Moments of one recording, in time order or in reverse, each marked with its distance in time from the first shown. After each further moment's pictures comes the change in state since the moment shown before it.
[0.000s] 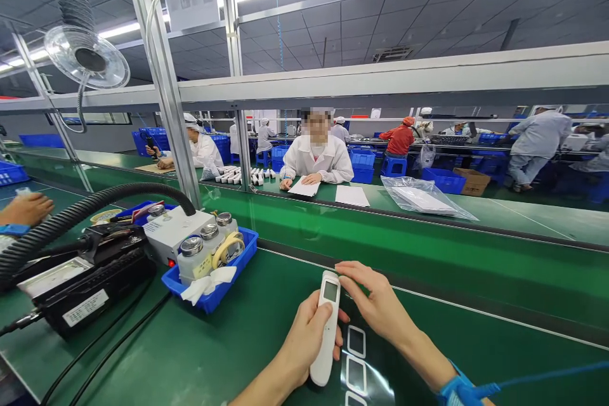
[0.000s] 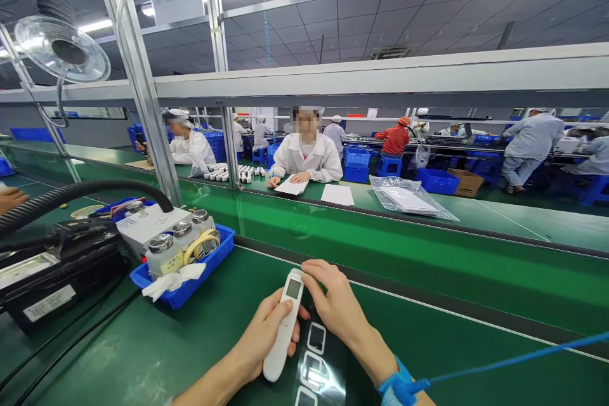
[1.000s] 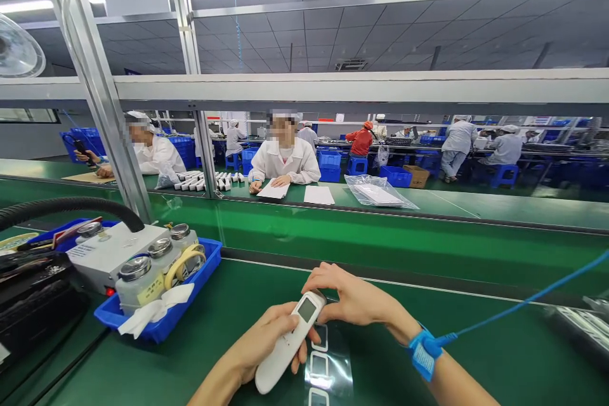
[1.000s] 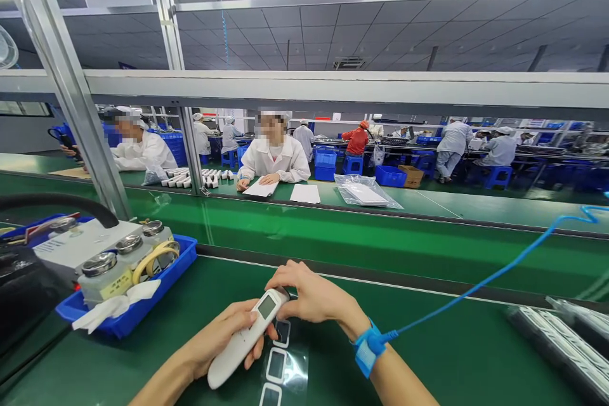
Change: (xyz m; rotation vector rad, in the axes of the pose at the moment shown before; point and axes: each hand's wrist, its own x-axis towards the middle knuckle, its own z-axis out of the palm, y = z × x) left_hand 0.002 0.025 -0.023 0.052 -0.398 -0.149; right_hand 0.008 -0.013 -0.054 -0.021 -0.521 0.065
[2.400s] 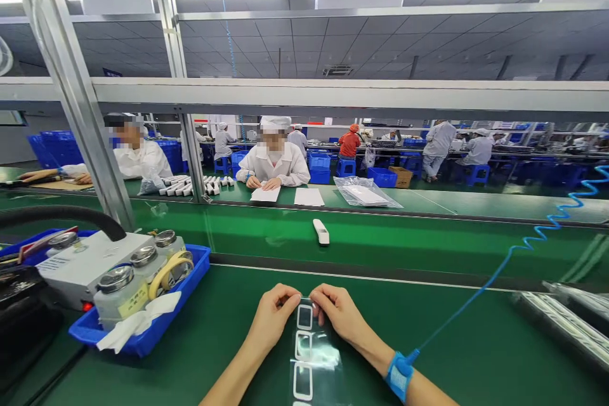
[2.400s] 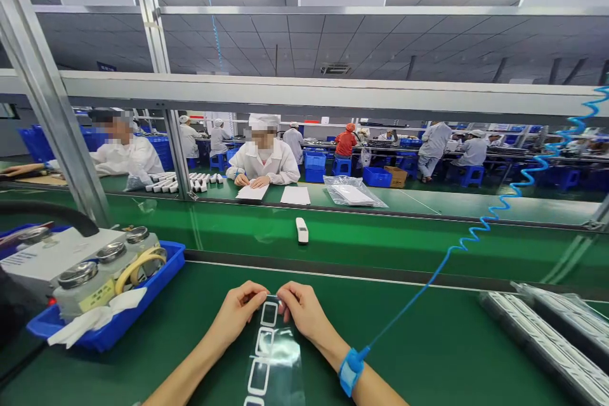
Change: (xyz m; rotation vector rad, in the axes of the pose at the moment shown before) left_hand 0.050 -0.030 -0.008 0.421 0.432 0.298; right_hand -0.011 0.044 0.080 0.605 0.507 0.311
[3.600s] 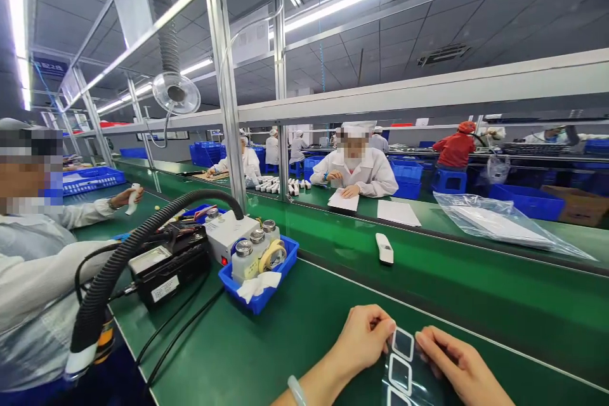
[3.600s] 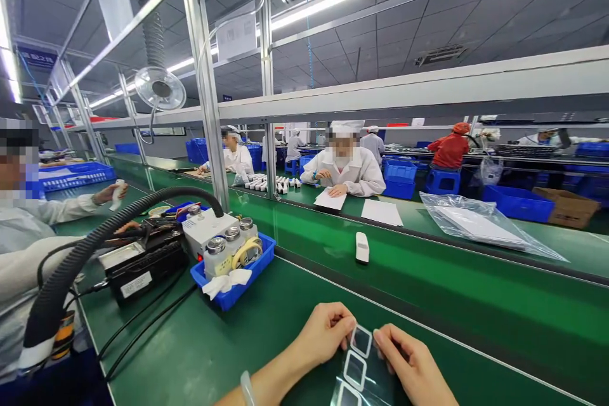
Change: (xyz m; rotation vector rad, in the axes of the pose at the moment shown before) left_hand -0.002 -0.002 0.004 -0.023 0.010 -0.059; right_hand -0.006 0.005 0.002 -0.156 0.018 -0.027
